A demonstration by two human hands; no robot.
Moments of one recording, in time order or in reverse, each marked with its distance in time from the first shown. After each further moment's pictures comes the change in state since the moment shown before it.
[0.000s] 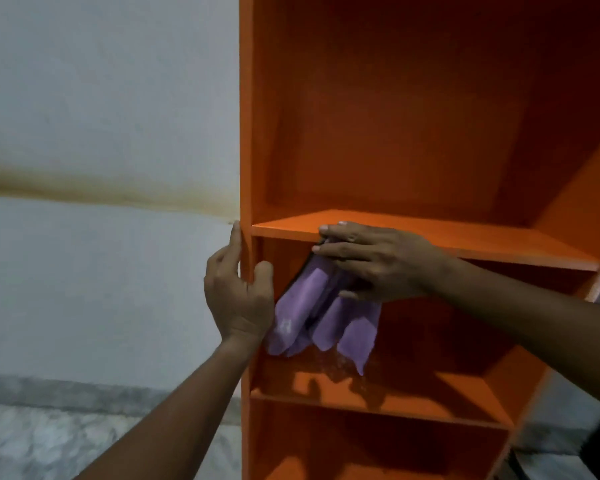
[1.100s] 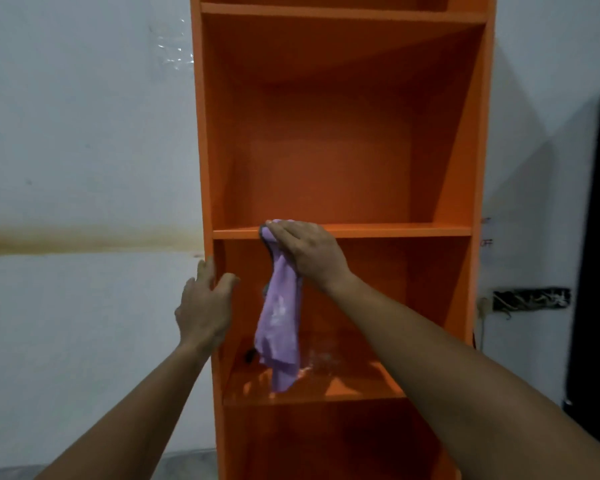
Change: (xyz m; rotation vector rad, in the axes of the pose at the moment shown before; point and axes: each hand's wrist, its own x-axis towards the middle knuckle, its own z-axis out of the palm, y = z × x) left_hand -0.037 0.006 -0.033 0.097 -0.390 -0.032; right_hand 0.024 -0.057 0.010 -0.097 0.402 0.680
